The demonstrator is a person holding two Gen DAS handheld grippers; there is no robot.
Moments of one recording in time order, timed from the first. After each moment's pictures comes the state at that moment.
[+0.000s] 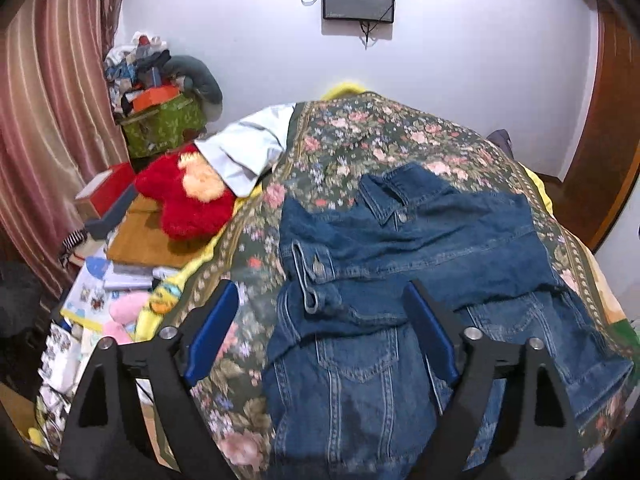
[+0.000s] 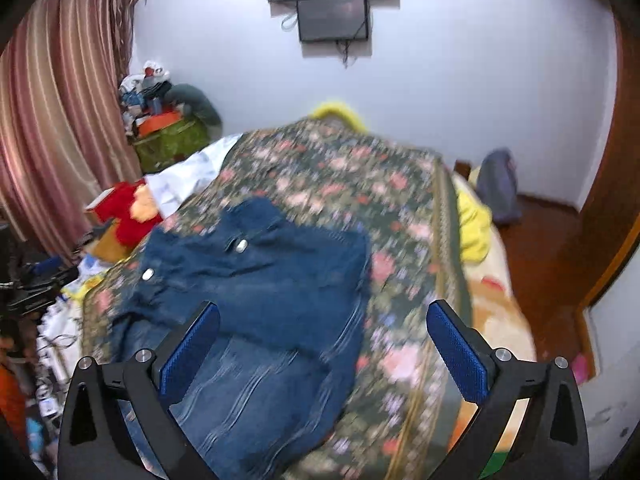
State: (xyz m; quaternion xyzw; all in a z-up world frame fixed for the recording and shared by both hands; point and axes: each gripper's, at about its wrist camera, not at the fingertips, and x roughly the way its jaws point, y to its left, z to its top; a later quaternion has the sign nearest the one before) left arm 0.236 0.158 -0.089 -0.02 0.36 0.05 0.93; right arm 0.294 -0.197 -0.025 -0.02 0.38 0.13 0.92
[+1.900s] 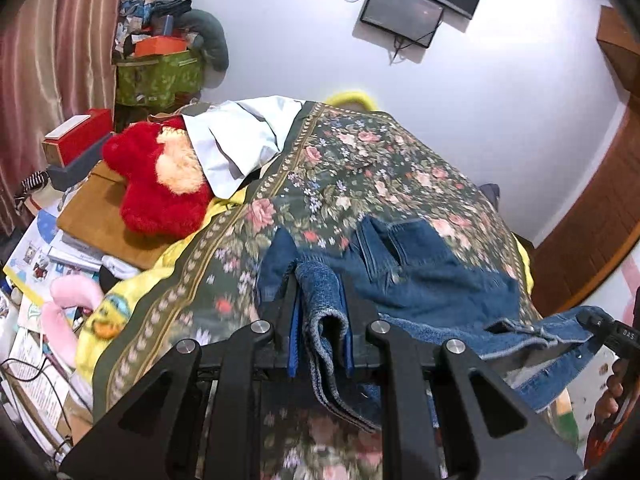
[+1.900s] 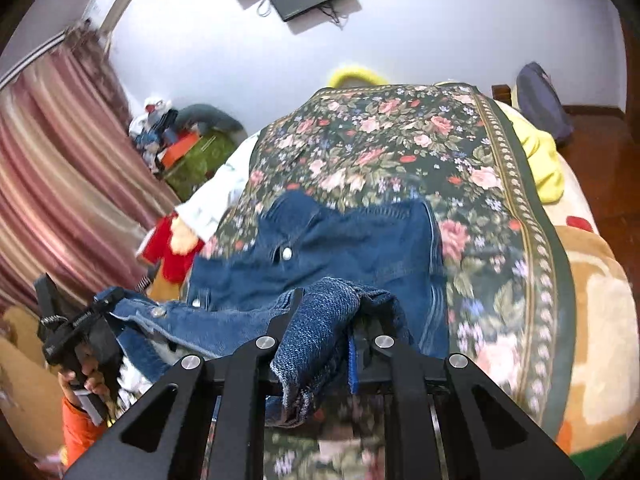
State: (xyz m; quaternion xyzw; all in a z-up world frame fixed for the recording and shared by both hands) left arm 0.342 0.224 -0.087 -0.17 0.36 0.03 0.92; right arm 0.385 -0.198 -0.072 0.16 0.43 0.19 0.87
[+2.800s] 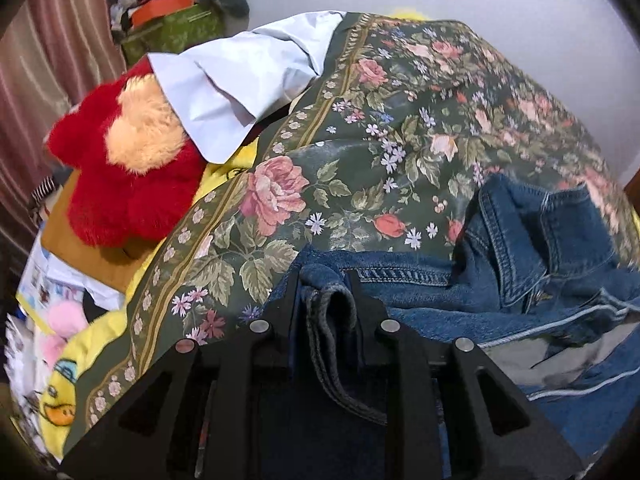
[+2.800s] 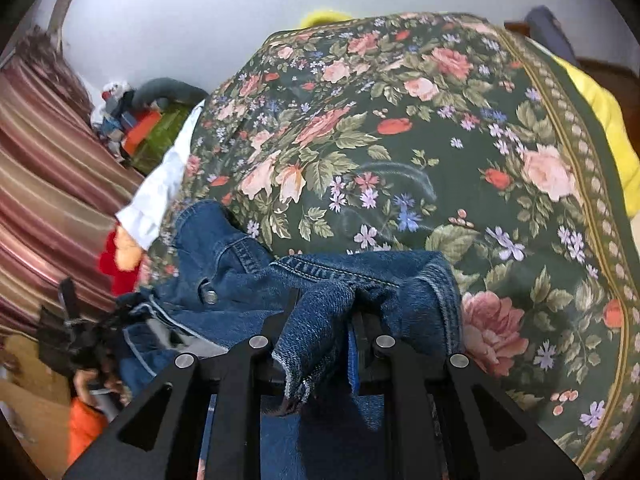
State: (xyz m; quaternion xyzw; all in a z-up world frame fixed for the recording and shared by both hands) left arm 0.502 0.224 -0.226 -0.07 0.48 0.12 0.87; right arm 0.568 -0.193 -0.199 0.17 0.52 0.18 0.82
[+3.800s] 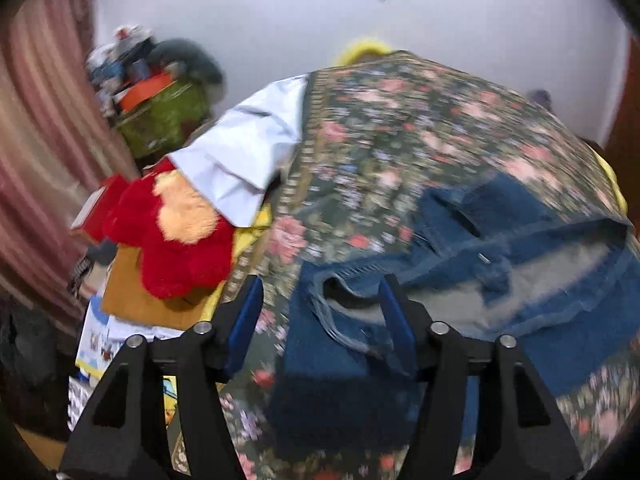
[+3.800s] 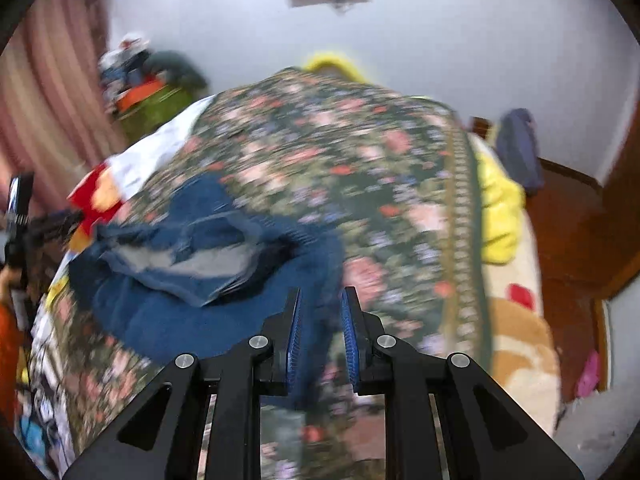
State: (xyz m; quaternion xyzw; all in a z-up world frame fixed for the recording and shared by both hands) left arm 0.431 0.181 -0.126 0.05 0.43 0.07 0.90; right arm 0.445 -0.210 -0.108 -0.02 0.45 0.16 0.88
